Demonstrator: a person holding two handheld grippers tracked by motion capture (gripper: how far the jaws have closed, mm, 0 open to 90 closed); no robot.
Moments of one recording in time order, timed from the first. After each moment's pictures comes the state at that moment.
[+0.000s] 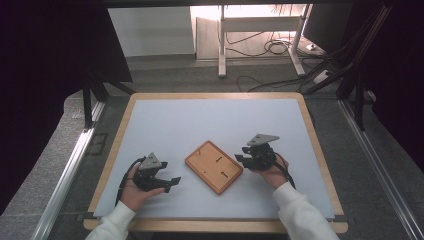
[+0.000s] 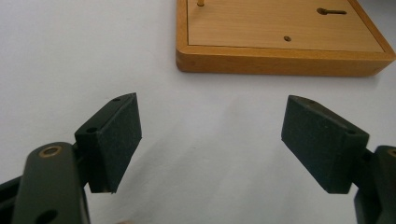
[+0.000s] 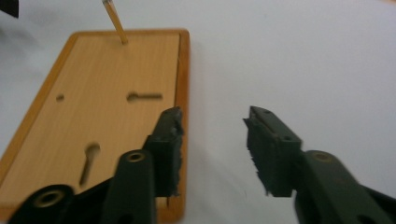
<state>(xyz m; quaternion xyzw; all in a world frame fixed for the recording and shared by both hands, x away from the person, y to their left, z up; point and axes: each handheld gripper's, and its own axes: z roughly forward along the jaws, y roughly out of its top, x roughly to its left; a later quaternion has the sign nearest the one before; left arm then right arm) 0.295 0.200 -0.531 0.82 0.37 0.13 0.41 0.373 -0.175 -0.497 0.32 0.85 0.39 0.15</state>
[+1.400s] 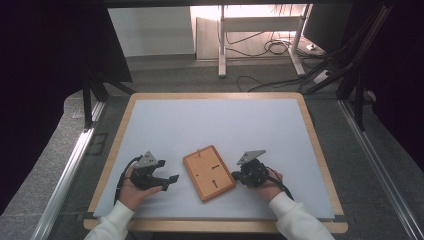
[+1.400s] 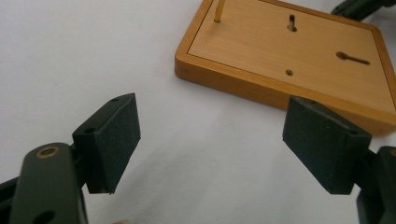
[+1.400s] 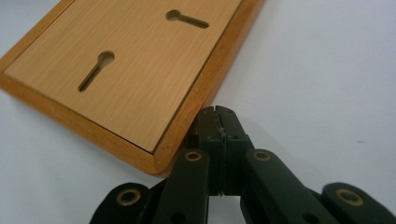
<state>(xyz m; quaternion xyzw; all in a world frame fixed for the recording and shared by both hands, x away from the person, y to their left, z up) 0.296 0.207 -0.529 0.81 0.38 0.13 0.43 0.338 -0.153 -0.521 0.26 0.90 0.33 0.08</state>
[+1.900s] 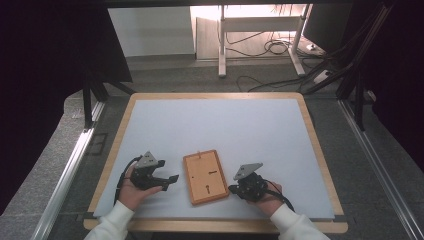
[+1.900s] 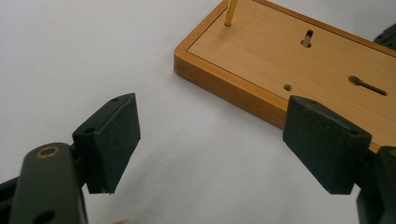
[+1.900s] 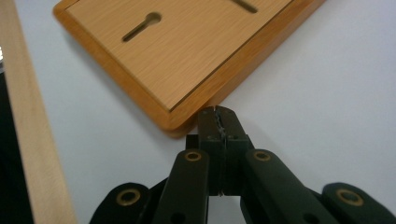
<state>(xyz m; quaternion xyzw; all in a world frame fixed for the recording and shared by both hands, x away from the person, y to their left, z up) 0.296 0.207 -0.529 0.81 0.38 0.13 0.43 0.298 -0.148 -0.520 0.23 0.92 0.32 0.06</state>
